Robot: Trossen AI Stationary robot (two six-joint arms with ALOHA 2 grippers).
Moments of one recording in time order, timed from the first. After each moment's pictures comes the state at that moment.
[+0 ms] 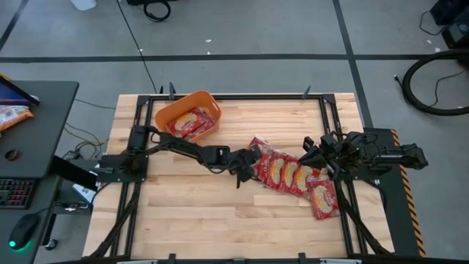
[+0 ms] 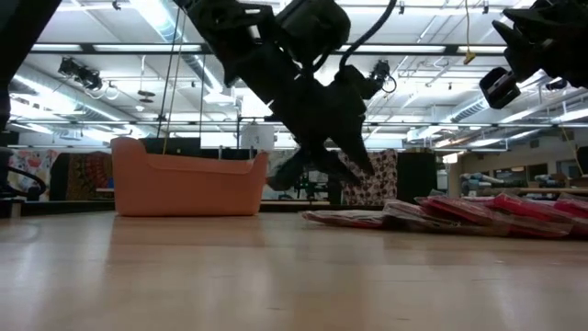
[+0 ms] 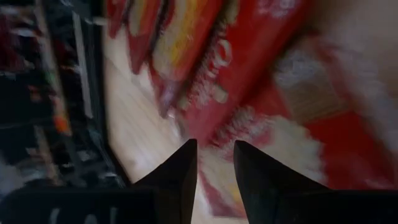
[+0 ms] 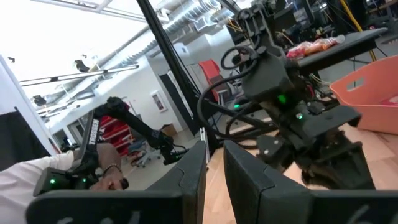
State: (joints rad) left arm -0.05 2.06 1.30 0.07 -0.34 1.32; right arm -0.06 0.05 0.01 0.27 -0.36 0.52
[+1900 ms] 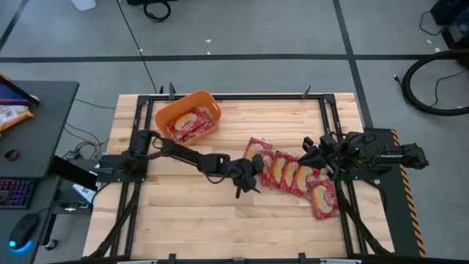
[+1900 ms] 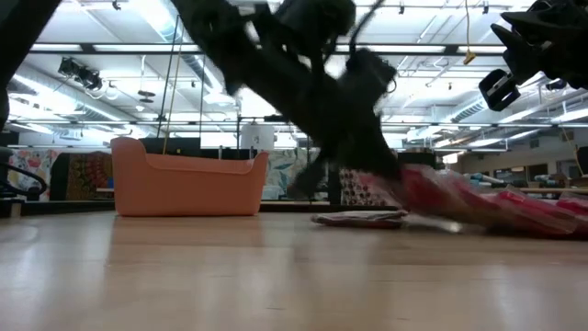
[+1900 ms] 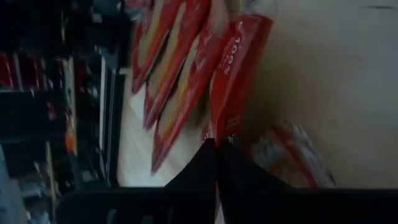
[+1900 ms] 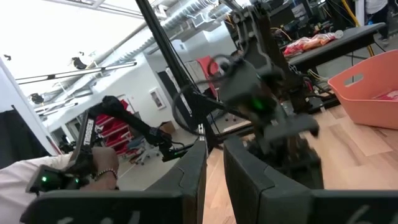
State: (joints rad) left arm -0.13 2.09 1.29 0.19 -0.29 1.22; right arm -0.06 0.06 0.01 0.26 -0.36 0.52
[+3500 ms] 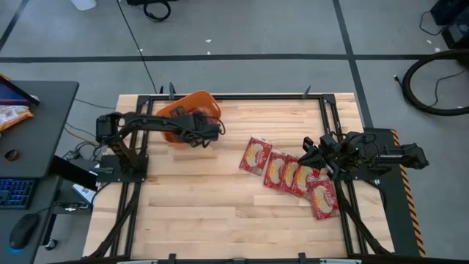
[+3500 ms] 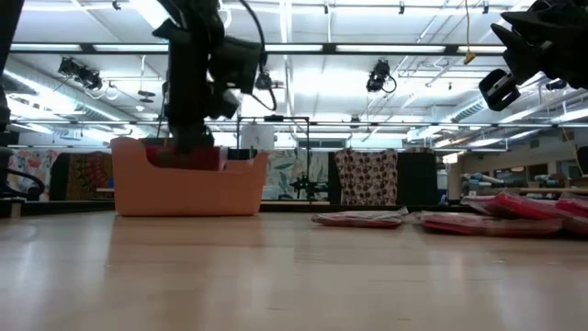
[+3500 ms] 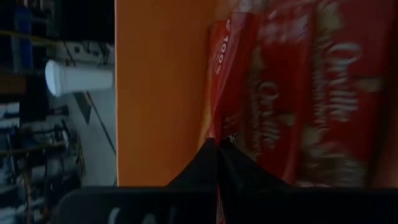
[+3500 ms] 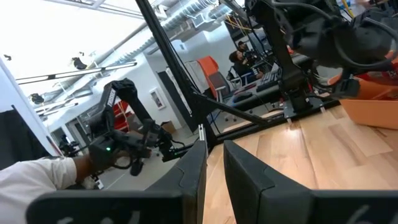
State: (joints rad) left arm 0.22 1.71 1.17 -1.14 -0.81 -0.42; right arm -0.06 0.06 0.01 0.26 -0.36 0.52
